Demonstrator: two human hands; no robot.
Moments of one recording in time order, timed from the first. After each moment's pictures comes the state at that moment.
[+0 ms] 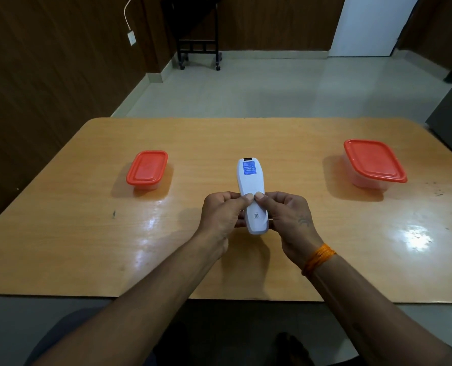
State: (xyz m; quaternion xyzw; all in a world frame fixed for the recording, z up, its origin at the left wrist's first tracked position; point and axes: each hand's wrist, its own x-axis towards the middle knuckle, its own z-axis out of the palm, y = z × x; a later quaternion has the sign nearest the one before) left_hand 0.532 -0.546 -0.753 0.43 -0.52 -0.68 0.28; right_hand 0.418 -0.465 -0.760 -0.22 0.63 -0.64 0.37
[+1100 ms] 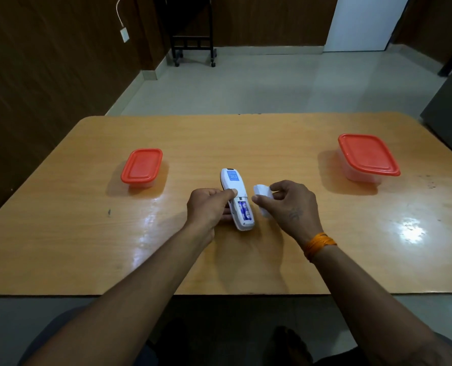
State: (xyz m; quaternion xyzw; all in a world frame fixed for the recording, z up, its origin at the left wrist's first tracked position) left_hand 0.528 -0.578 -0.776 0.50 -0.50 -0.65 0.28; right_hand 0.384 -0.466 -0.772 -0.34 0.83 -0.42 0.13
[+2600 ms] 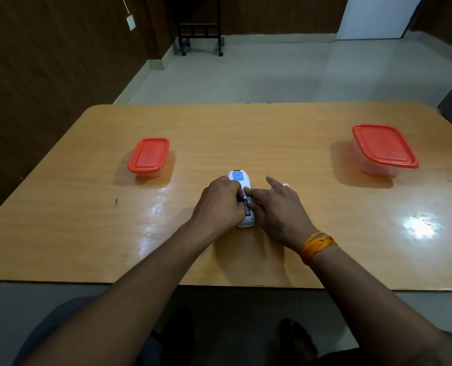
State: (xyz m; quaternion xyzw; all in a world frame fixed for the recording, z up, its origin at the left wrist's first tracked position) left_hand 0.545 -0.570 -0.765 0.38 -0.89 -0.20 0.13; right_hand 0.406 -0.475 -0.796 -0.59 0.79 -0.15 0.07
